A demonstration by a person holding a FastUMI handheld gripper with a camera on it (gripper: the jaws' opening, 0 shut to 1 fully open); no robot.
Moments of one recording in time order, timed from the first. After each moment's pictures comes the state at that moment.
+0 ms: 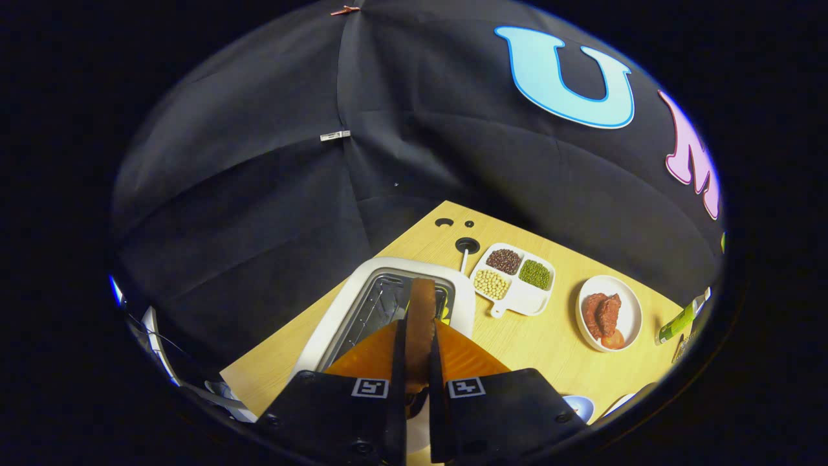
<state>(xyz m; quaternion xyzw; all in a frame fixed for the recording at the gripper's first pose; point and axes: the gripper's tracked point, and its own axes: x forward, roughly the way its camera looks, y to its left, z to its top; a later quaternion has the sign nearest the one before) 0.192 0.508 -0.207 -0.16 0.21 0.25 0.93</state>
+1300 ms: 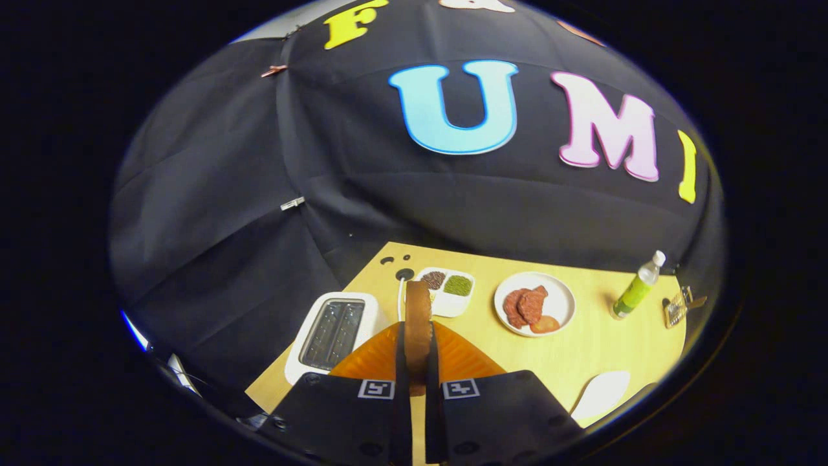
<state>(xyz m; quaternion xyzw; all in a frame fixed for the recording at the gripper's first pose) 0.142 0.356 -0.113 -0.03 0.17 0.19 0.97</state>
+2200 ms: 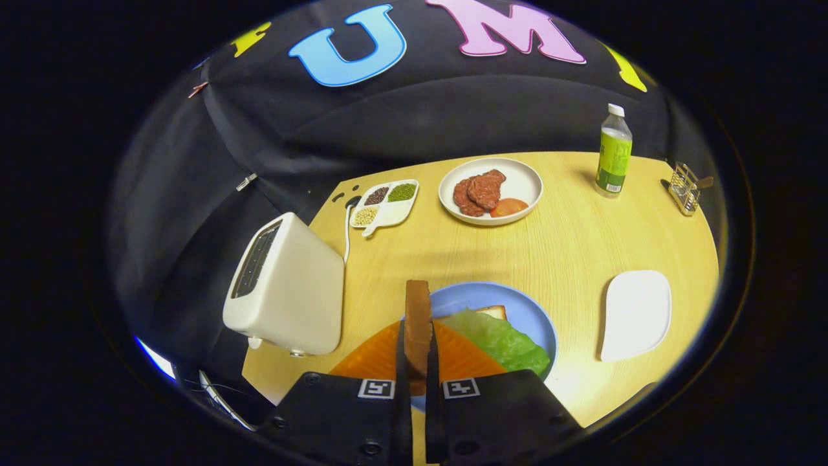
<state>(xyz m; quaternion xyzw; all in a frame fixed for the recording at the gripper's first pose) 0.139 0.250 -0.260 0.07 0.29 0.14 0.94</state>
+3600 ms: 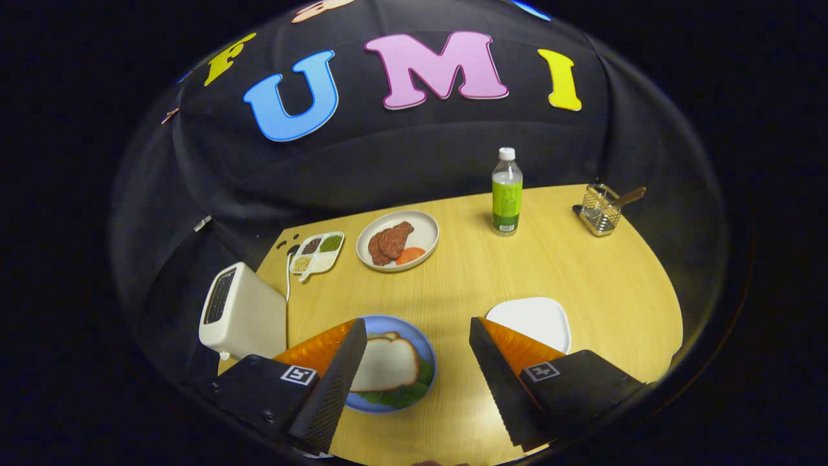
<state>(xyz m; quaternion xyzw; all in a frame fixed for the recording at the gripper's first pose) 0.112 0.113 -0.143 0.06 0.18 0.02 0.98</state>
